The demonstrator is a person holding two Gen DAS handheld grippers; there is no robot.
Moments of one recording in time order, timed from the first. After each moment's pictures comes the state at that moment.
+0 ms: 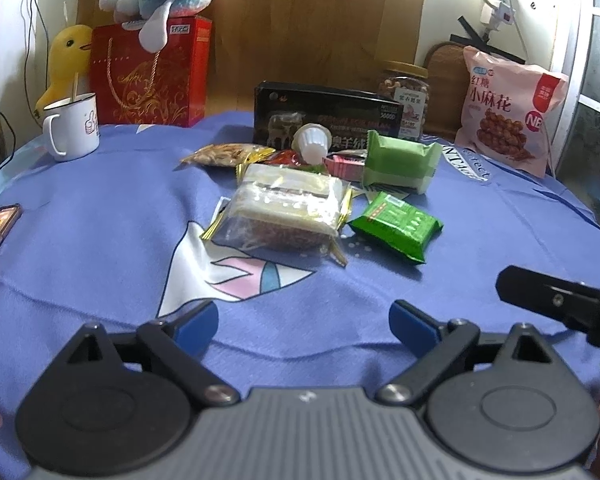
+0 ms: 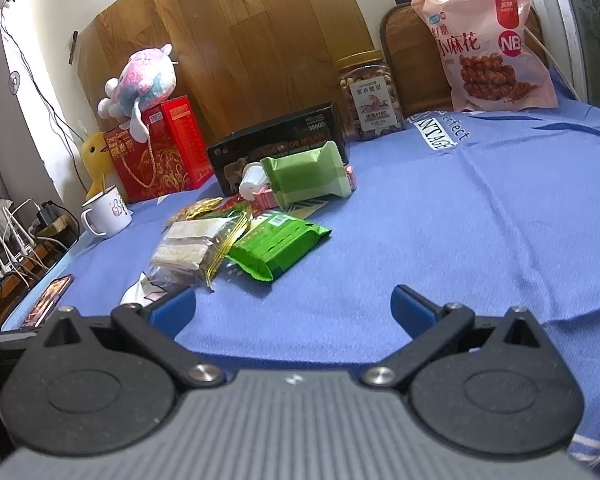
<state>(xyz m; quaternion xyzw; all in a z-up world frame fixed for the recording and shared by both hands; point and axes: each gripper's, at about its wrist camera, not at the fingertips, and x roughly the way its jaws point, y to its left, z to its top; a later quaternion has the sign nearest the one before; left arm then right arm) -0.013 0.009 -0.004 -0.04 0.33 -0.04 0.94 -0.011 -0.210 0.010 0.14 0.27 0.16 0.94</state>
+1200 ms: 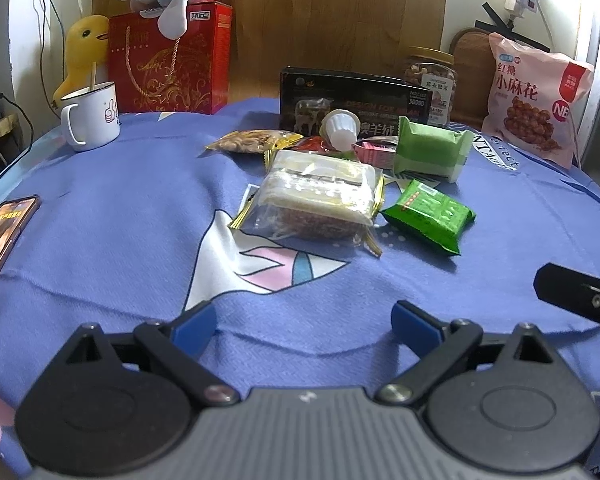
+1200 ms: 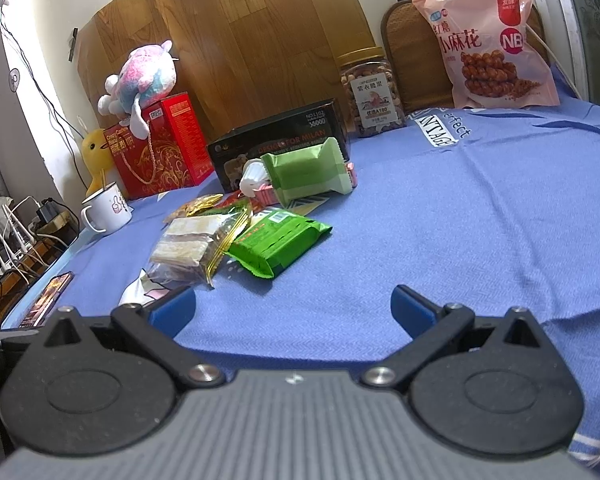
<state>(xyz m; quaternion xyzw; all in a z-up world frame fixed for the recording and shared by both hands) -0.005 0.016 -0.008 -0.03 0.35 -0.01 0.94 -0.011 -0.209 0.010 0.14 0.28 0.16 0.94</state>
